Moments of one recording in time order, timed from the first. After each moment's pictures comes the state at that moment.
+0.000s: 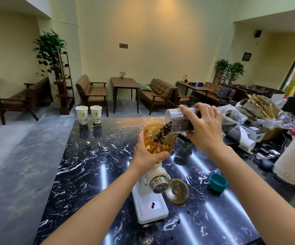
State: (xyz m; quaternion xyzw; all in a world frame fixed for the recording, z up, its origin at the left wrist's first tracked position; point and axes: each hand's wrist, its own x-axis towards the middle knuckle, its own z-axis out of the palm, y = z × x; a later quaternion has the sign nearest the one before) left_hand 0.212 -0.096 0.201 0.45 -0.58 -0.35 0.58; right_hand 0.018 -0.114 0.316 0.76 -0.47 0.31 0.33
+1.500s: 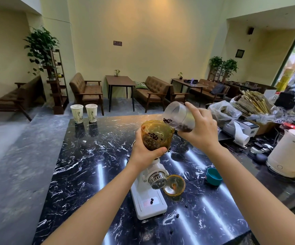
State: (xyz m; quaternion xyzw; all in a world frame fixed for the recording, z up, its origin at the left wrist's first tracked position) left_hand 0.212 -0.093 0.202 0.47 -0.59 -0.32 0.58; right_hand 0.018 -0.109 0.301 0.75 -0.53 0.38 0.12
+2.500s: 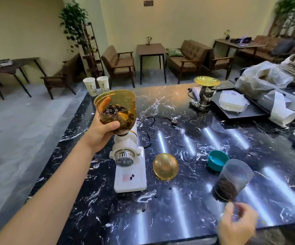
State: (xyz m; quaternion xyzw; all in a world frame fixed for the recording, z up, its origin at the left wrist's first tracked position) left_hand 0.202 -0.088 0.207 0.41 -0.51 -0.45 0.61; right_hand -0.176 -0.050 -0.003 0.42 -0.68 0.59 -0.12
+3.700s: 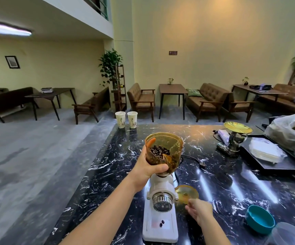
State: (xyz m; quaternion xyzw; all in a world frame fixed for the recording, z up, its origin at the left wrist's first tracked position) left_hand 0.204 -0.089 0.206 0.45 -0.49 -0.44 0.61; right_hand 0.016 -0.192 0.047 0.27 -0.63 0.36 -0.63
